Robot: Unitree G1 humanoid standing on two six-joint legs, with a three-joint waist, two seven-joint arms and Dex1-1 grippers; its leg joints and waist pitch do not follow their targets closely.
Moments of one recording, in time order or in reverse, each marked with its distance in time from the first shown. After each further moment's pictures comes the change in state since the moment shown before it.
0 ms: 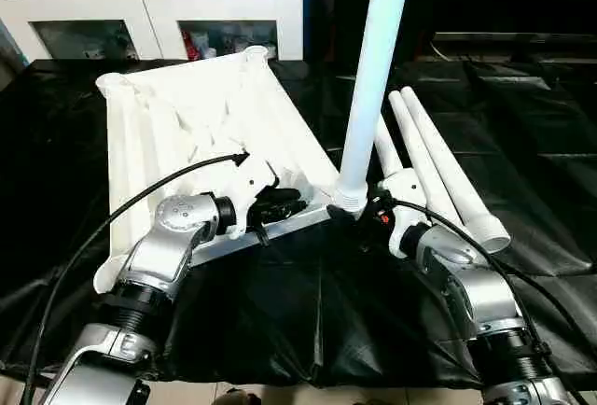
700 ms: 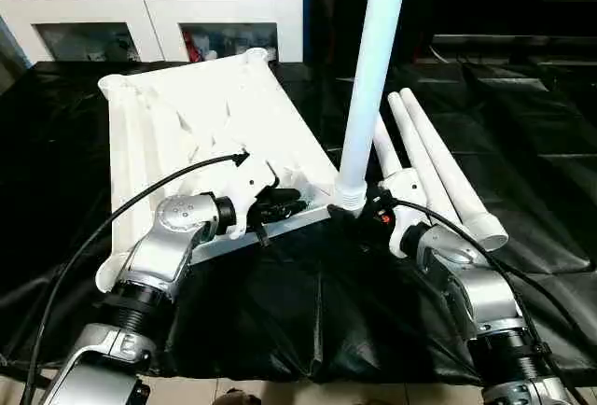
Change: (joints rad) left arm 0.000 0.000 0.000 0.000 0.000 0.000 0.000; right arm 0.000 0.000 -0.002 0.000 0.000 0.000 -0.002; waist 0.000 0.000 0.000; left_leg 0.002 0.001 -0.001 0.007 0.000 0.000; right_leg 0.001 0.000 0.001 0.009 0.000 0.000
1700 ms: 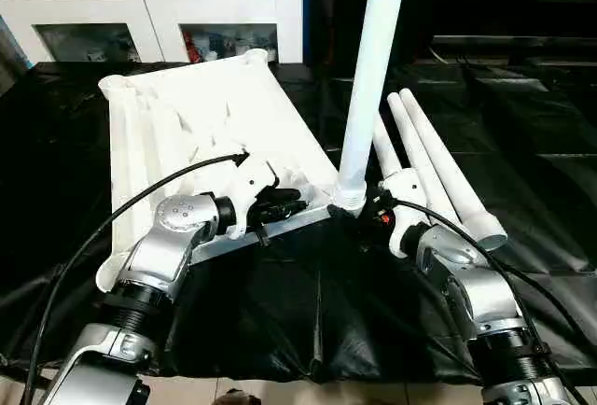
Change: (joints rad) left arm 0.000 0.000 0.000 0.000 0.000 0.000 0.000; right arm 0.000 0.000 0.000 0.000 0.000 0.000 0.000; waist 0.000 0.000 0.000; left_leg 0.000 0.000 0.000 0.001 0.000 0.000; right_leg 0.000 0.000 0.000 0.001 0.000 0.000
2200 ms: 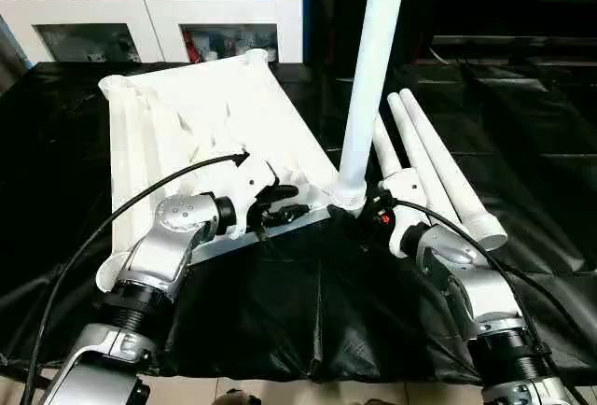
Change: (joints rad) left arm 0.000 0.000 0.000 0.000 0.000 0.000 0.000; right arm 0.000 0.000 0.000 0.000 0.000 0.000 0.000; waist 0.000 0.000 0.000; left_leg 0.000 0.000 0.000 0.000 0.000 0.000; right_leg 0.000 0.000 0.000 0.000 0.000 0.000
